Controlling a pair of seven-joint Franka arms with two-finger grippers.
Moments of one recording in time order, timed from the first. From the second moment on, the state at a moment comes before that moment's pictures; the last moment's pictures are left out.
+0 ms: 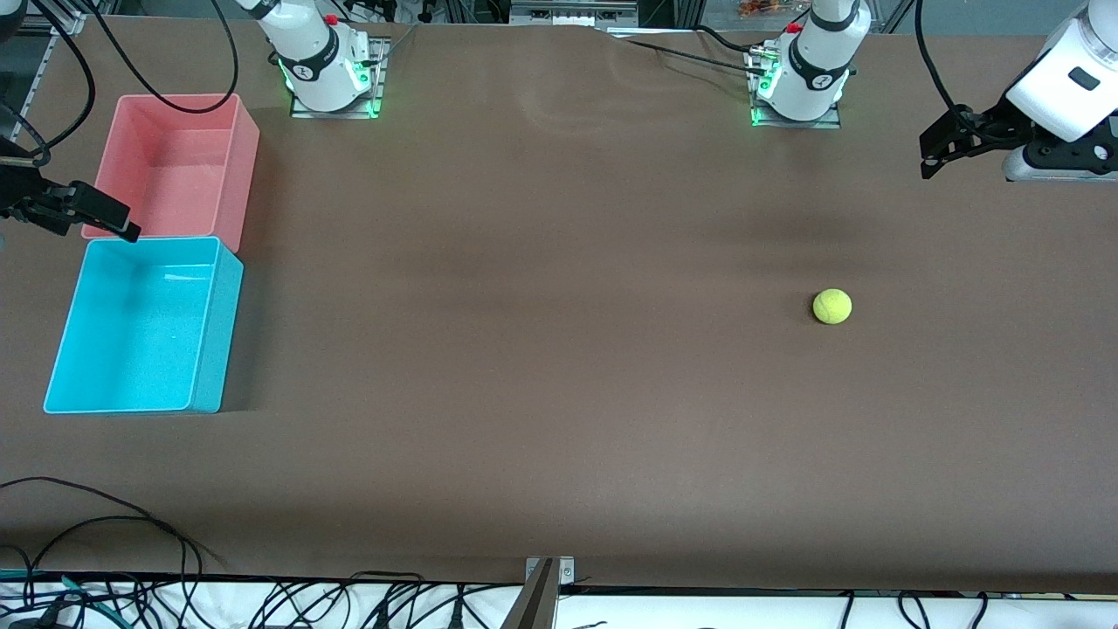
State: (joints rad) left arm -0.03 -0.08 -0.09 -1.61 0.04 1.47 -0.06; right arm -0.13 0.03 0.07 -1.61 0.05 1.66 0.05
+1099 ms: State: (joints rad) left arm 0.00 -0.07 -0.08 -1.61 0.04 1.43 -0.06; right arm -0.13 0.03 0.07 -1.61 0.05 1.65 0.05
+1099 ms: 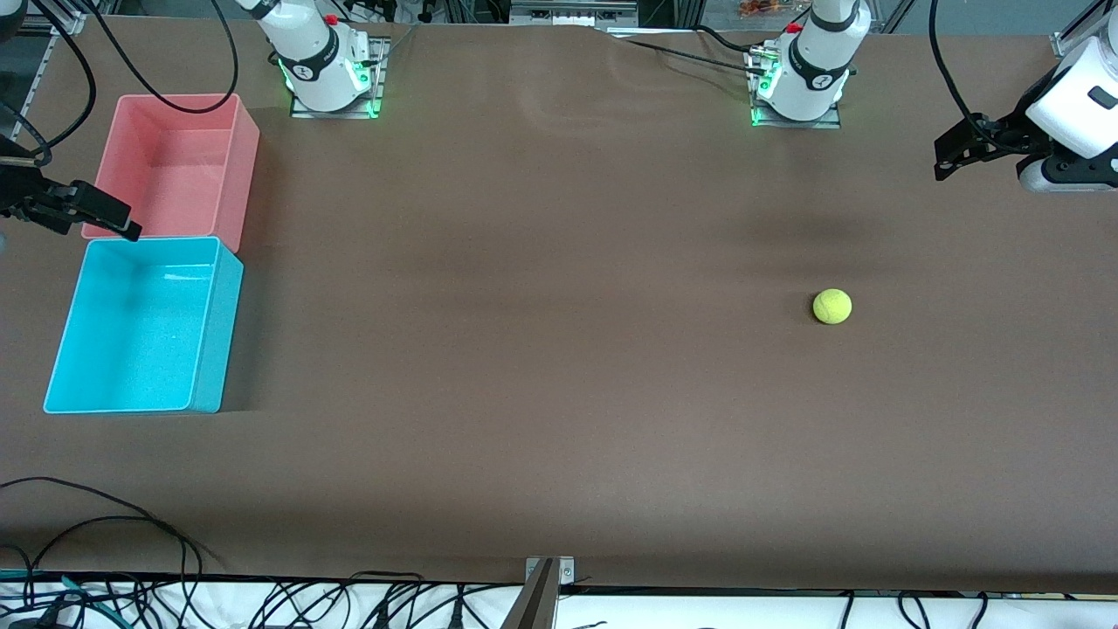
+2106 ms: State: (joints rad) left arm 0.00 -0.07 -0.08 -1.61 0.04 1.43 -0.06; right arm -0.13 0.04 0.07 -1.61 0.05 1.65 0.05
